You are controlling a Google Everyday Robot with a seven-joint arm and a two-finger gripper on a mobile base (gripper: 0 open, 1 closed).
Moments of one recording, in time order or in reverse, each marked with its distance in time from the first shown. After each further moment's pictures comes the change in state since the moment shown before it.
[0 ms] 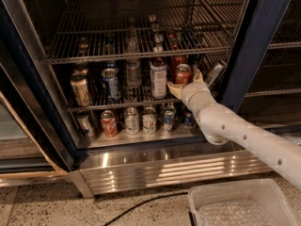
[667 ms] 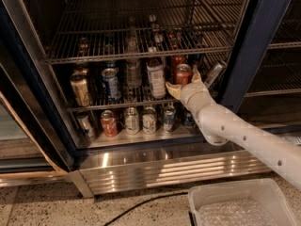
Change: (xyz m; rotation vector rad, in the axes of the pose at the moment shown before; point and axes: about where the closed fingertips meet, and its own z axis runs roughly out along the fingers) arm -0.002 0.007 -0.002 -0.016 -0.006 0.003
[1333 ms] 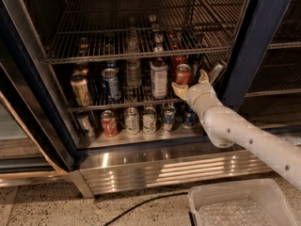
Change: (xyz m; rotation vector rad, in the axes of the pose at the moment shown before) arm 0.007 -0.023 -0.012 0.045 0.007 0.007
